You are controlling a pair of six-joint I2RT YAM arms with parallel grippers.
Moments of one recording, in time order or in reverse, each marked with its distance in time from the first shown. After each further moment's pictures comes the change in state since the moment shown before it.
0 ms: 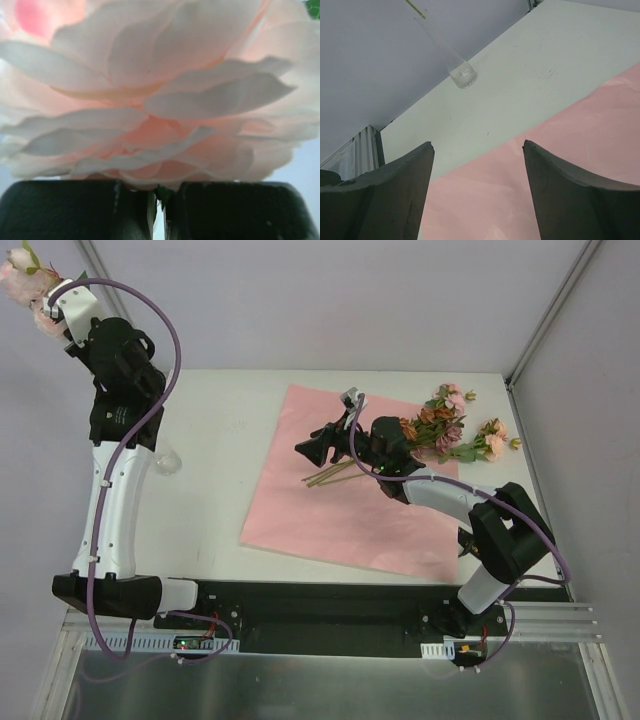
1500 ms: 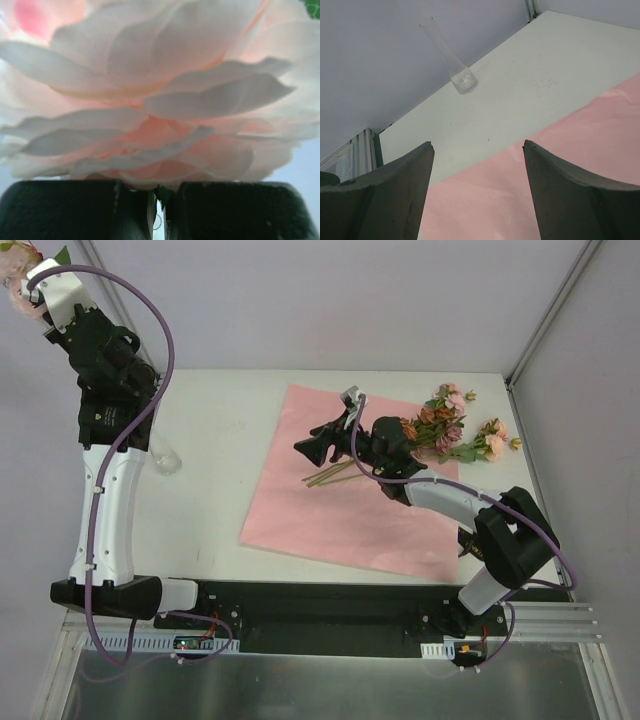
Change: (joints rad) left arm -0.006 -0.005 0.094 0.072 0.027 0.132; right arm 0.018 -0.036 0.000 -0.007 0.025 -0.027
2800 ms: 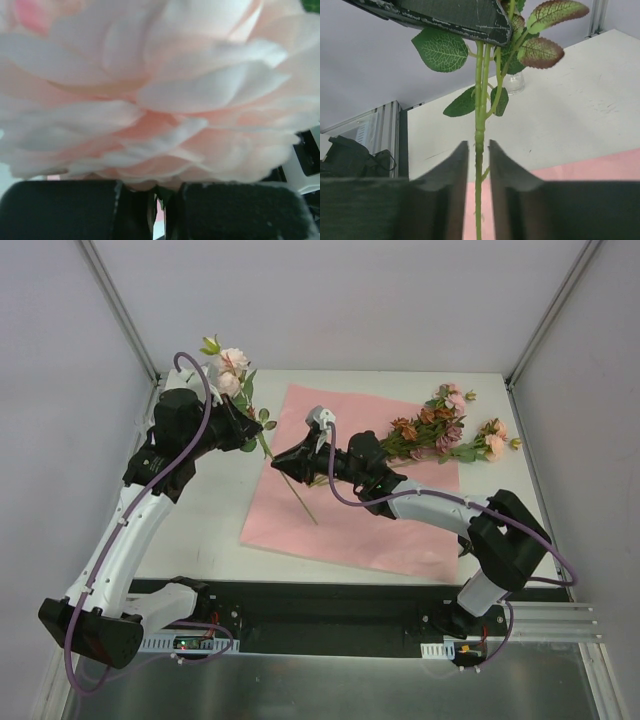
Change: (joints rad) left arm -0.204 -0.227 -0.581 -0.291 1.145 -0.678; right arm 0.181 0.020 0.020 0.062 -0.029 -0.134
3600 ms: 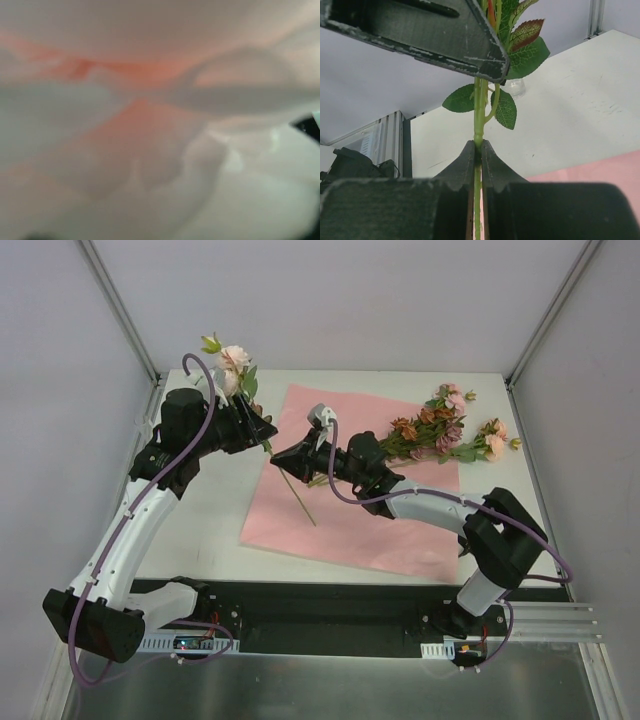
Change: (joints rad) left arm 0.000 0.032 -0.021 0.010 0.104 -0.048; right arm -0.006 0.021 0.000 0.049 0.019 0.069
